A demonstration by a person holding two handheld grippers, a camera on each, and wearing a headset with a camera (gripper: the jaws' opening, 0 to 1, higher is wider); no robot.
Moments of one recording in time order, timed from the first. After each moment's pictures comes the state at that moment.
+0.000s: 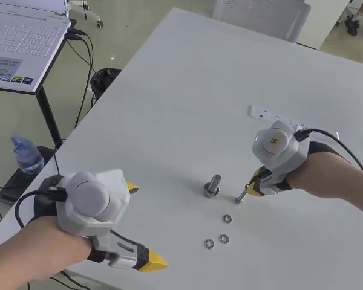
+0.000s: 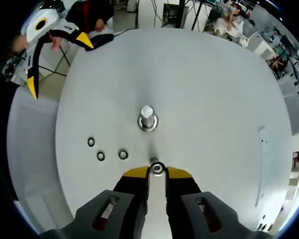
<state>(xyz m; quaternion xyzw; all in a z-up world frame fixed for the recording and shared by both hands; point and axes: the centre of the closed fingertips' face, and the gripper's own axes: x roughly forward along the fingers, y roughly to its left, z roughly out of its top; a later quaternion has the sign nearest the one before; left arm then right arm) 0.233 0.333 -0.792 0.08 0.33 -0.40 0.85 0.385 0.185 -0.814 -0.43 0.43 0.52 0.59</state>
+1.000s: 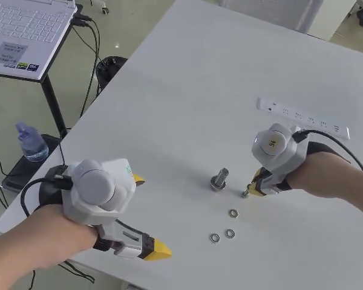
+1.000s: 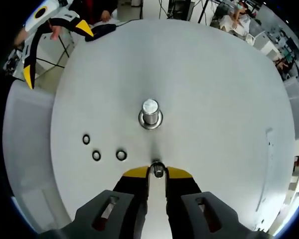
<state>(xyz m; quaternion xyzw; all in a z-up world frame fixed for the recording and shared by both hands) 0.236 0.338 -0.793 0.07 0.33 -0.40 0.85 0.390 0.186 -0.843 -0.45 0.44 0.53 0.57</state>
